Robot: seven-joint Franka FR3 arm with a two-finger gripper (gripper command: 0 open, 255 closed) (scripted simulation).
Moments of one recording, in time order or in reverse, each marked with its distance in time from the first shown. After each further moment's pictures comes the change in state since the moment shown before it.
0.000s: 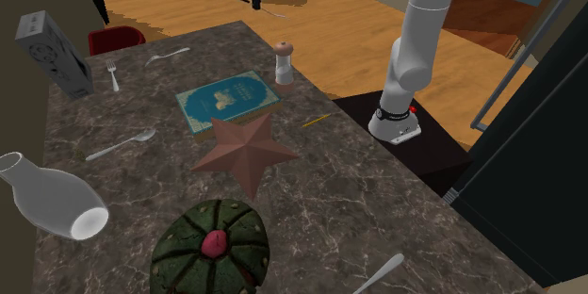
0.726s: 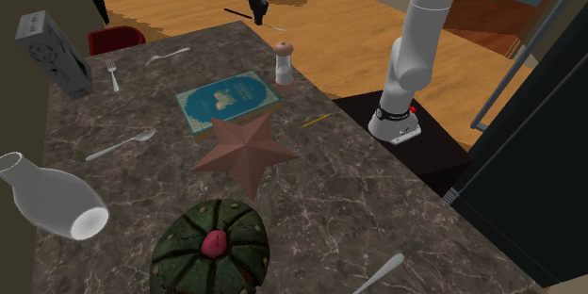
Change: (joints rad) arm 0.002 -0.020 0.002 -0.172 -0.004 0.152 -0.006
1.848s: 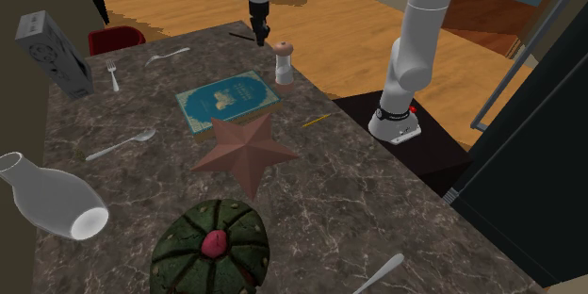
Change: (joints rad) arm -0.001 0.035 0.000 -0.189 0.015 0.222 -0.020
